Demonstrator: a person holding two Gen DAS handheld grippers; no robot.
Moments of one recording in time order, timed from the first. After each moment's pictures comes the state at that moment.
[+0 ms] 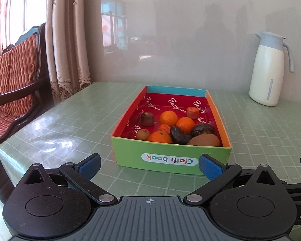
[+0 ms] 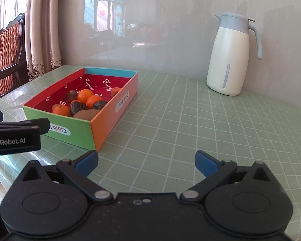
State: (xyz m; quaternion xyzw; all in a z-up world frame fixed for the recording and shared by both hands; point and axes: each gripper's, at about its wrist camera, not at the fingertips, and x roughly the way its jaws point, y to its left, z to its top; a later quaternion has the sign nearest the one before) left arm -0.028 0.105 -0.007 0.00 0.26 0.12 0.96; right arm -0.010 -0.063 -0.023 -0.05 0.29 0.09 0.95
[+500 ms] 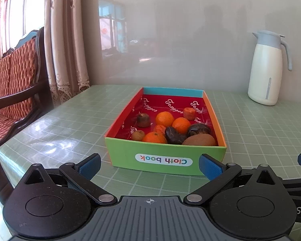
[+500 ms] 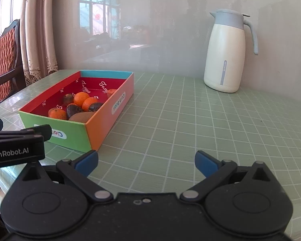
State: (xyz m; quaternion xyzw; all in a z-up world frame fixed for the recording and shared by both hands) left arm -0.030 0.095 -0.009 0.01 0.25 0.12 0.96; right arm -0.008 -0.066 -0.026 -0.03 0.29 0.09 0.95
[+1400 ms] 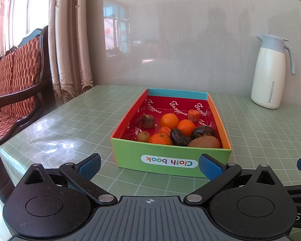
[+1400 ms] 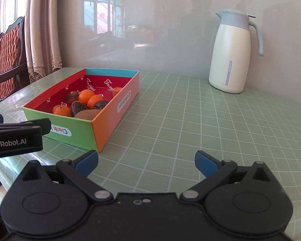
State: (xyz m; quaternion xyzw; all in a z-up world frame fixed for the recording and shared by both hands) left arm -0.030 0.102 -0.009 0.00 0.25 0.13 0.96; right arm -0.008 -0.063 -0.027 -0.03 0.29 0.10 0.95
